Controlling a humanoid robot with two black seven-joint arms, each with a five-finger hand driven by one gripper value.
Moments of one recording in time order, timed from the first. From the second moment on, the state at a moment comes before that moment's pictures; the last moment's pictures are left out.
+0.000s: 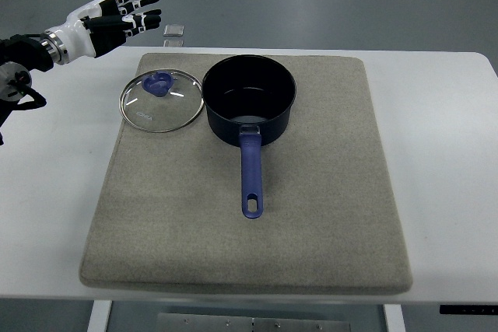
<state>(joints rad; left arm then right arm) -1.05 0.46 -0.39 -0.49 0.02 -0.60 -0.10 0.00 0.00 -0.07 0.19 -0.02 0.02 0.07</state>
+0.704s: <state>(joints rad) -1.00 0.46 -0.45 -0.50 -0.20 -0.61 0.00 0.00 0.00 -0.06 0.19 -0.02 0.02 0.07</state>
